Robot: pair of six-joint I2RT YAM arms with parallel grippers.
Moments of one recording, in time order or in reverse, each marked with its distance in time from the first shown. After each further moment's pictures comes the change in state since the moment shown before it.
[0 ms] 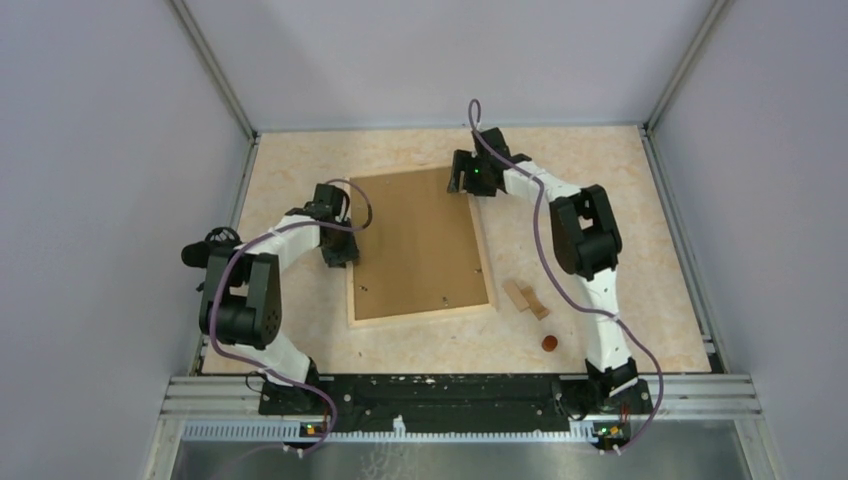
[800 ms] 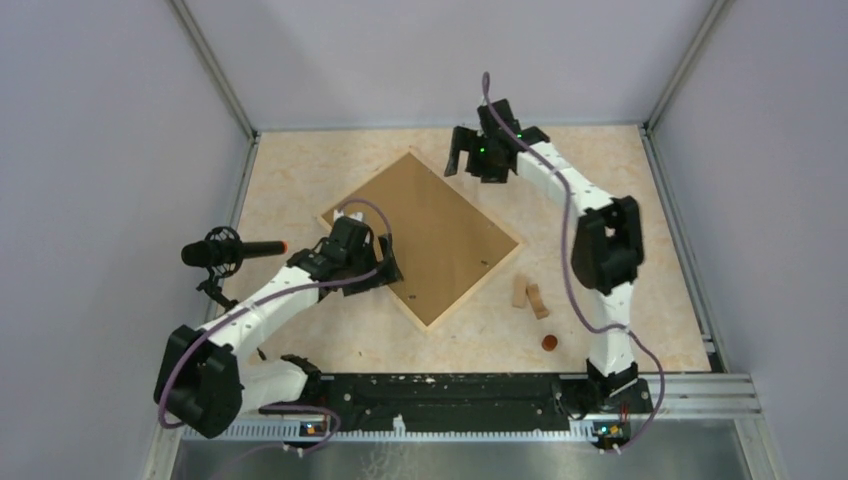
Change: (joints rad) left arm -0.328 -0.410 -0.279 0.032 0.060 -0.291; right arm 0.019 -0.029 0.275 -0.302 -0.058 0.057
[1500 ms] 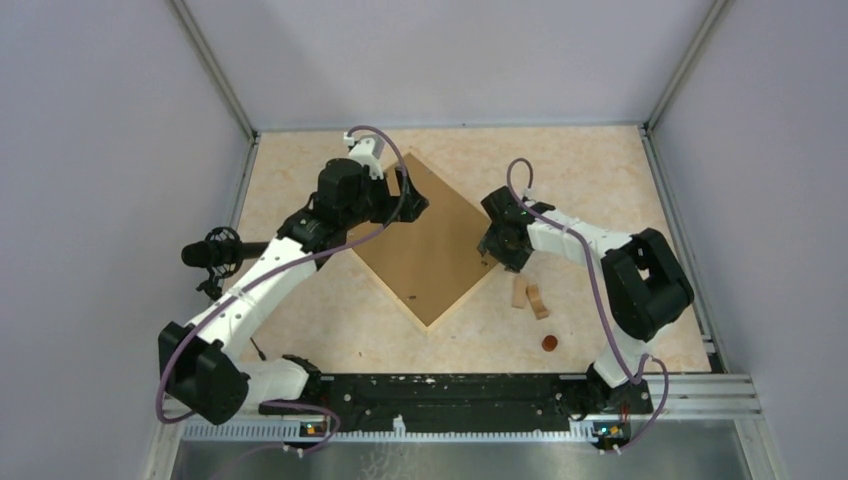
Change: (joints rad) left arm 0.001 -0.013 0.366 0.223 0.043 0.259; right arm 0.129 -0.520 -0.923 0.005 0.365 0.573
